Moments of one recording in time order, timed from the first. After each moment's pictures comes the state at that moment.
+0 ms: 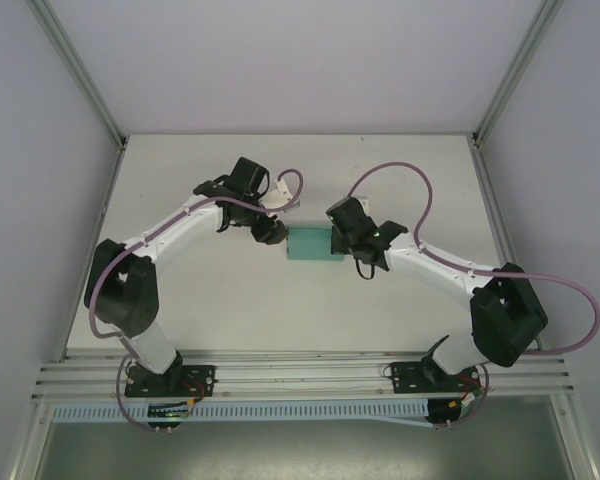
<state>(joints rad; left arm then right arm) -0.51 1.72 1.34 -0.68 0.31 0.46 0.73 1.46 1.00 -0.51 0.30 0.60</state>
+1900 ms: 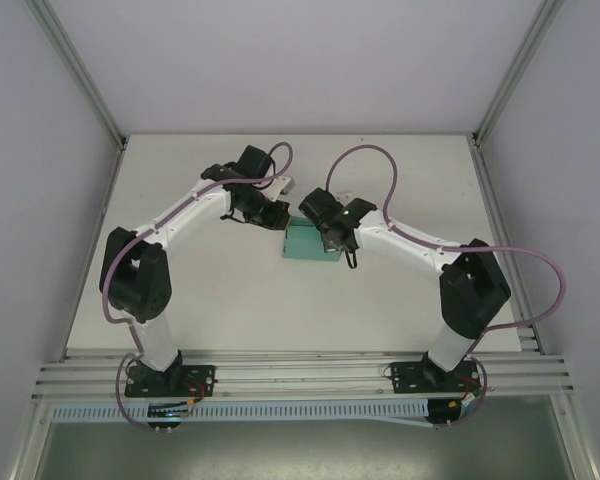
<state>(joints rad) -0.51 1.83 1.54 -0.88 0.41 -0.15 0.81 1.69 1.31 -0.90 0.49 0.61</state>
